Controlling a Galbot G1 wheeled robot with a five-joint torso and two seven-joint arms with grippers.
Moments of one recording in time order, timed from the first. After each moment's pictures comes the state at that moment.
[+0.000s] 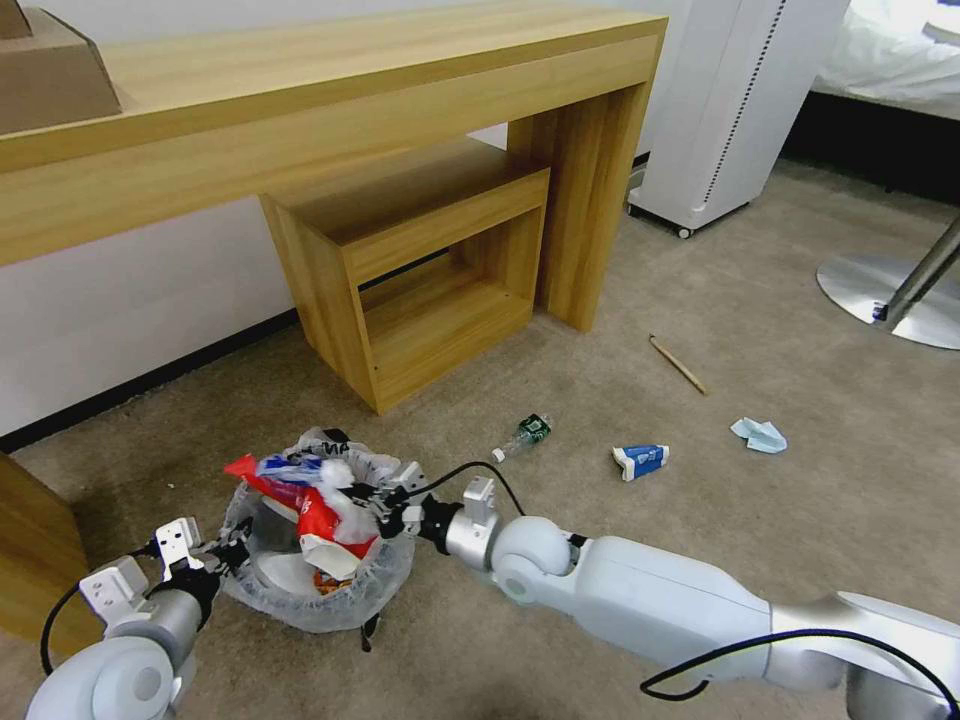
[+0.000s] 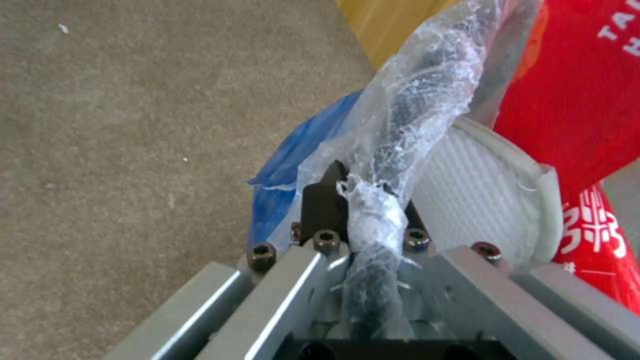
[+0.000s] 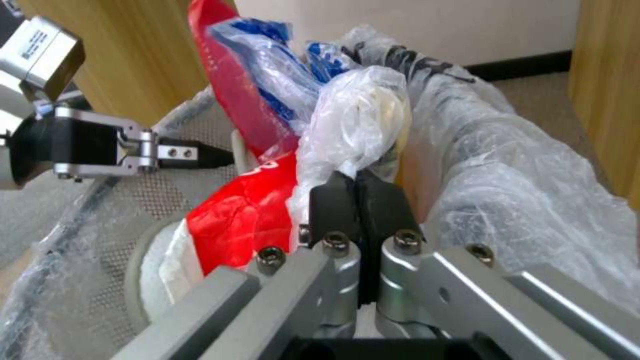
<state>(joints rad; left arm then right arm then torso) 1.55 -1.38 -0.89 -2.11 -0.75 0.63 -0.13 -0.43 1.09 -0.82 1.58 0.98 0.09 -0.07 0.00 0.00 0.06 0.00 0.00</state>
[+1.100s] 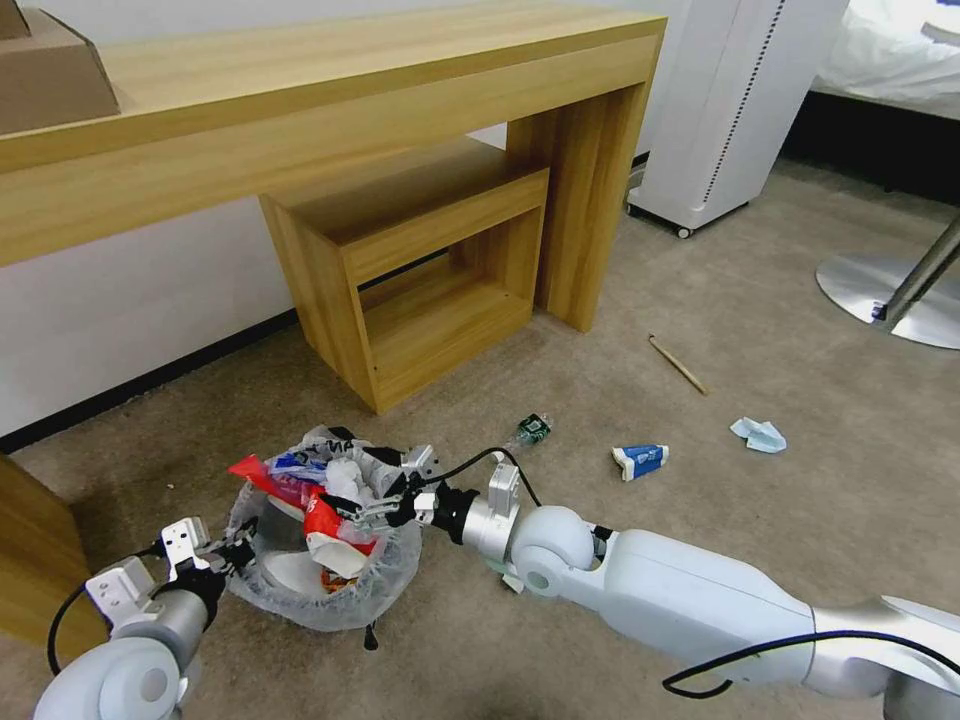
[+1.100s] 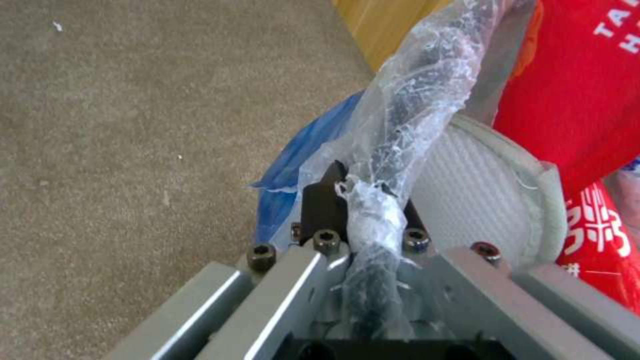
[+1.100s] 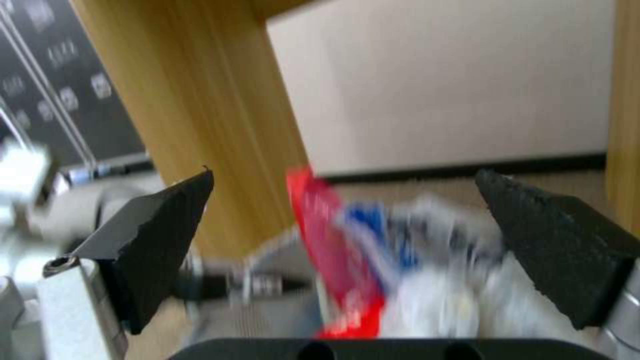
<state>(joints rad) 1.56 -1.39 -0.88 -2.12 -0.73 0.63 -0.13 -0.45 1.03 -0.72 1.74 1.00 0.15 -0.12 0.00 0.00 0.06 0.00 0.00</state>
